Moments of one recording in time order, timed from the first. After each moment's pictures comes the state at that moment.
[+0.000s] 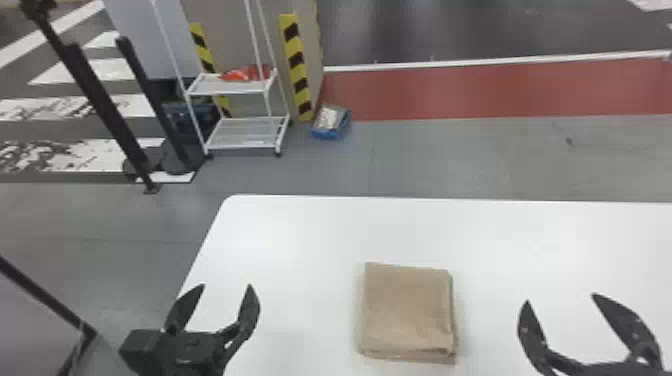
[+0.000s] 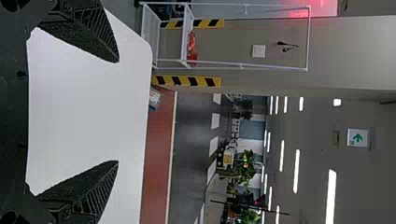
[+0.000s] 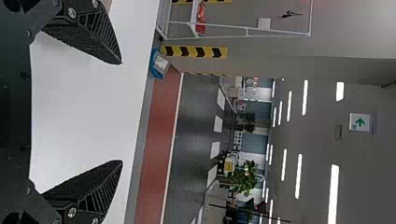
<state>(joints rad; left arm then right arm) 0.47 0.00 0.25 -1.64 0.14 -0.24 -0.23 0.56 -0.02 -0.02 -1.84 0.10 -0.18 0.12</state>
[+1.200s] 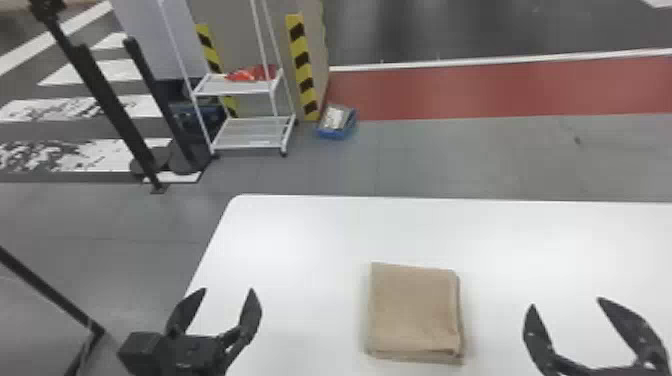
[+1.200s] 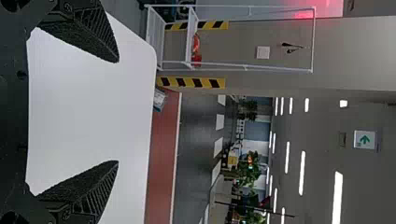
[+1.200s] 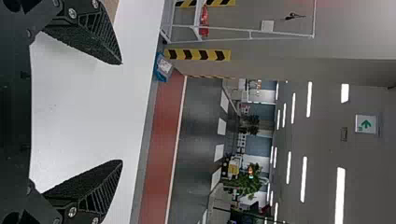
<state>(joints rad) 0.51 0.00 0.26 -1.70 0.15 -0.20 -0.24 0.57 -0.03 0.00 -1.85 0.08 -0.16 0.12</state>
